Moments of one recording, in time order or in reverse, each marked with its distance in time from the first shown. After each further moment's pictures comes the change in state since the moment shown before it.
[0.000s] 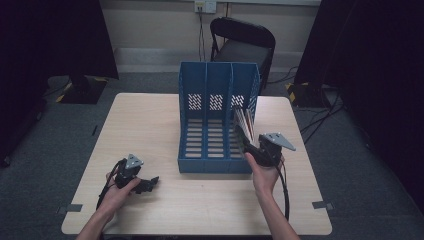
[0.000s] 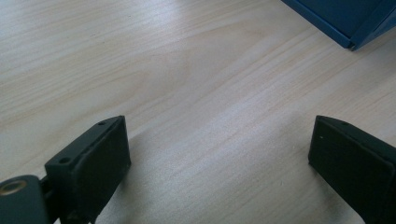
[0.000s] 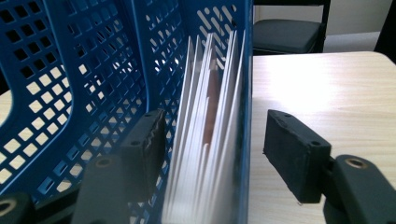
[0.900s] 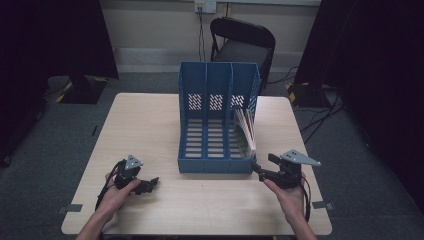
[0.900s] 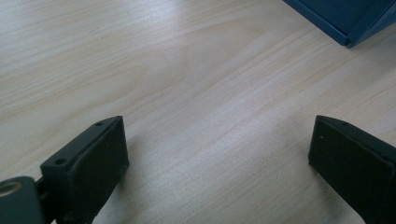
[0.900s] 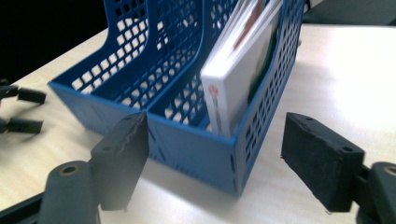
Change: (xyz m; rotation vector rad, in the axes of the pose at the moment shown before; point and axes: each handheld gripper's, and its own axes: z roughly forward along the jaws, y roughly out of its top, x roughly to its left) left arm -0.002 -0.002 -0.002 0.006 0.001 -0.006; right arm -0.034 -0.017 -0.066 0.121 0.279 -0.093
